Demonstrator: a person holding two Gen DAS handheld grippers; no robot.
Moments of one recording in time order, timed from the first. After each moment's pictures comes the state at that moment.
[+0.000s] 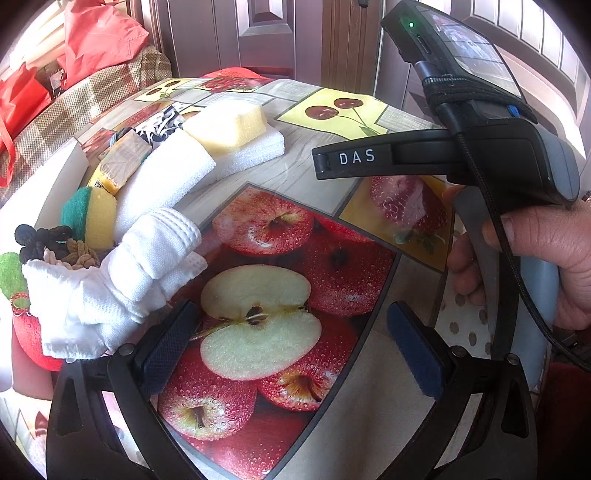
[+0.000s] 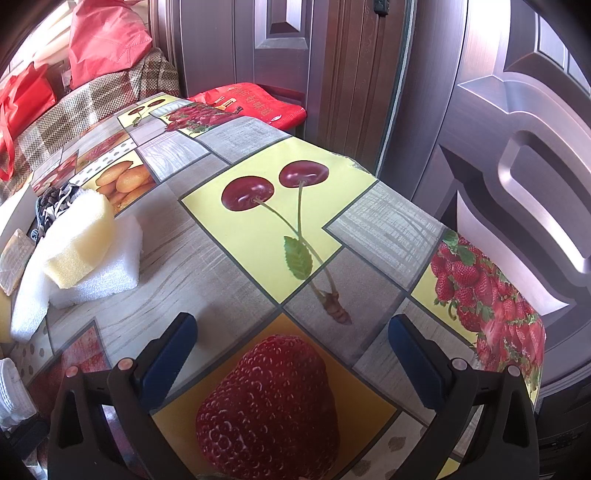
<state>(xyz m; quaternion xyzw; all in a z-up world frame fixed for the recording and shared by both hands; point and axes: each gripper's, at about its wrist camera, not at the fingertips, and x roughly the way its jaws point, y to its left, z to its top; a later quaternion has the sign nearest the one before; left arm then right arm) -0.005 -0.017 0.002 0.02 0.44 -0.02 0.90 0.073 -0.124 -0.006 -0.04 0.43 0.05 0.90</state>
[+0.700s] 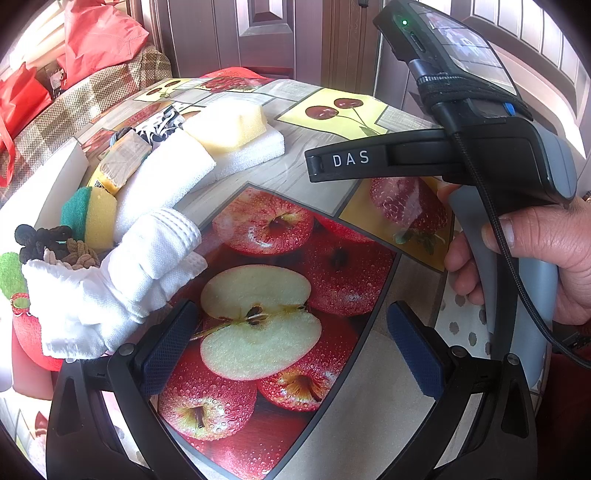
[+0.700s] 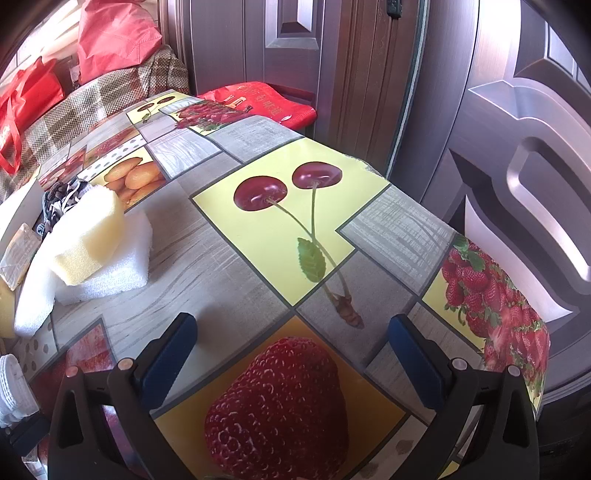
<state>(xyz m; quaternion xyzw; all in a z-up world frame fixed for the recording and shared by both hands) -0.005 -0.017 0.002 0.02 0.44 -0.02 0.90 0.072 -0.118 -0.007 -0.05 0.43 0.07 0.90</state>
